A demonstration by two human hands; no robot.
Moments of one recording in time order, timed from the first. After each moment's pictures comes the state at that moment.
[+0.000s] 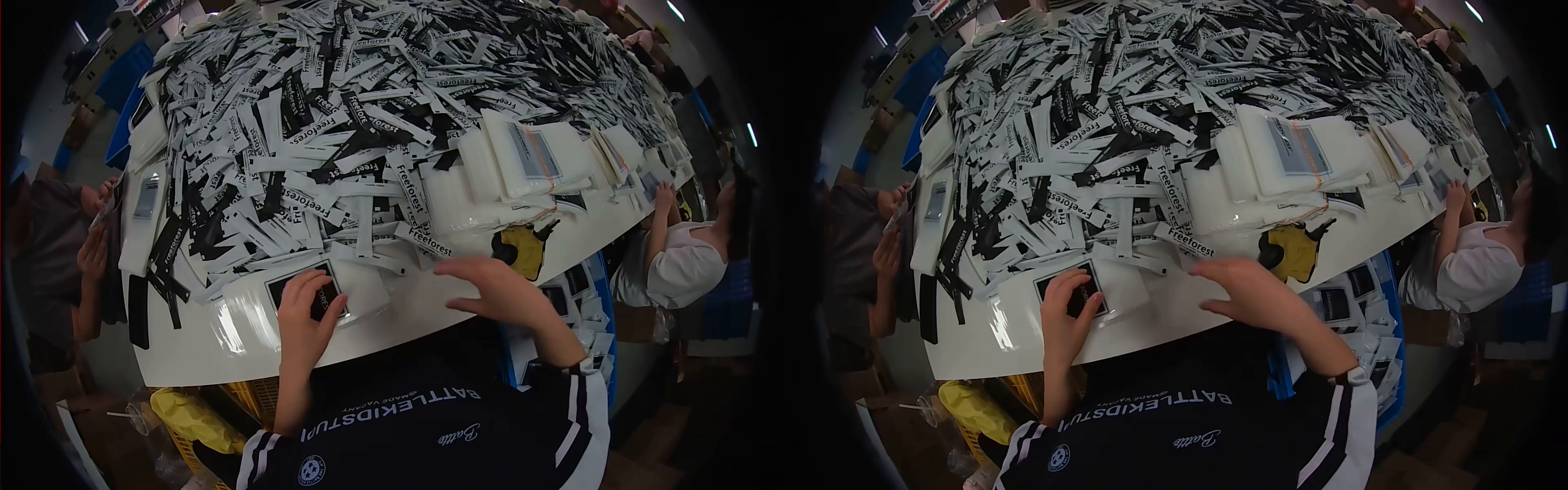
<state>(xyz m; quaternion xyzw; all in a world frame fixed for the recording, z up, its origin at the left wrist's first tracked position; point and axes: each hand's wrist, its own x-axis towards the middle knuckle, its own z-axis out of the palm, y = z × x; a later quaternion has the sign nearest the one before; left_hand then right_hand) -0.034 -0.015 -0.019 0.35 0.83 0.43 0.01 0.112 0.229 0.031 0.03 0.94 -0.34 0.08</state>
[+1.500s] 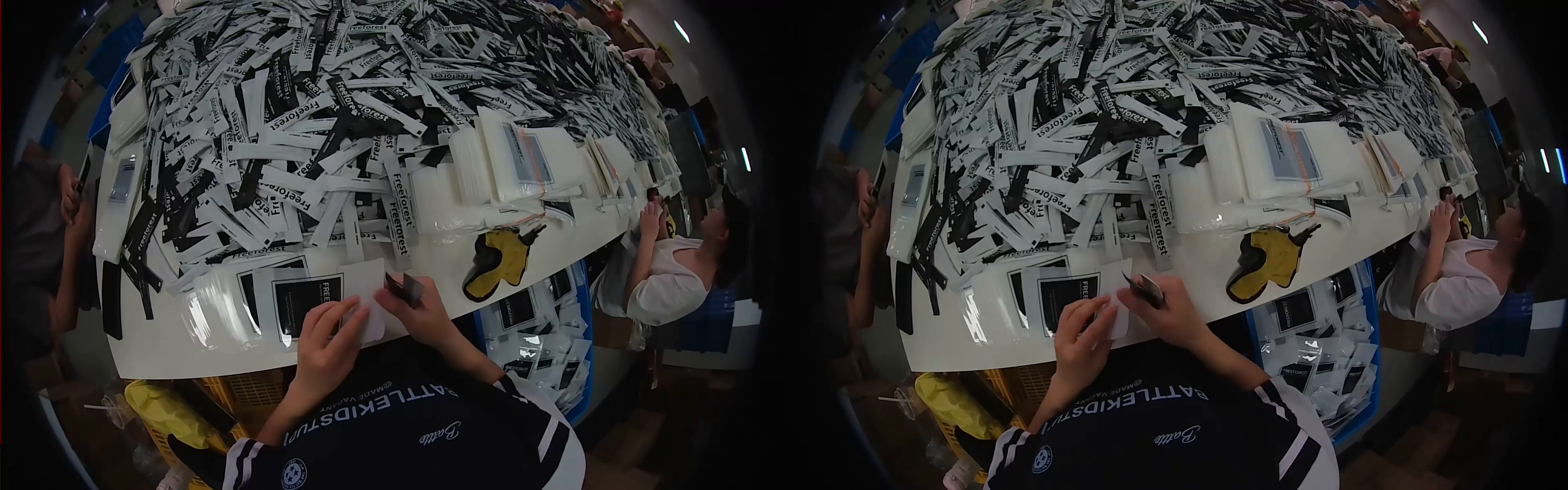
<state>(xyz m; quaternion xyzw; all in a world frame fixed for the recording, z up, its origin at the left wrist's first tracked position) 0.012 -0.007 -0.021 0.51 0.75 0.41 -0.01 0.087 0.163 -0.021 0.14 0.73 -0.66 -0.11</state>
